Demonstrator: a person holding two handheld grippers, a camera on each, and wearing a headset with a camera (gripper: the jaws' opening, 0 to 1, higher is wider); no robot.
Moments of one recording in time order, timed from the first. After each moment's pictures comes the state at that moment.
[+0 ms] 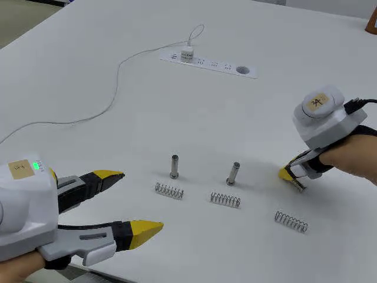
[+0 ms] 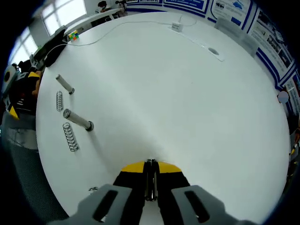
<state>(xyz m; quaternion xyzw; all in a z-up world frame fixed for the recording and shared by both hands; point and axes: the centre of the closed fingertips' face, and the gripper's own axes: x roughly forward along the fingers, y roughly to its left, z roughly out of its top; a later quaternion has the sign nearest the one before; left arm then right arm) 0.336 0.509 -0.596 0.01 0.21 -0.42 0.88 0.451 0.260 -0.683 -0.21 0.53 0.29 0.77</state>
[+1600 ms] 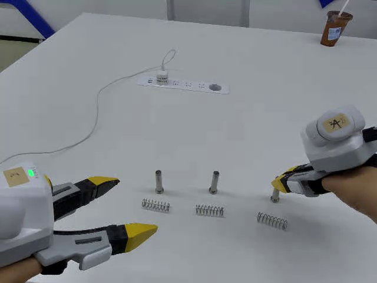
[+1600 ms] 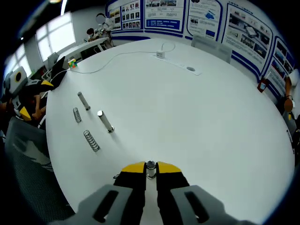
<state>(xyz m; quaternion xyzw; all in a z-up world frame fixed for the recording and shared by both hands) 0.336 0.494 -0.572 0.04 0.19 -0.45 0.87 0.404 0.254 -0.637 -0.14 0.43 0.25 0.86</state>
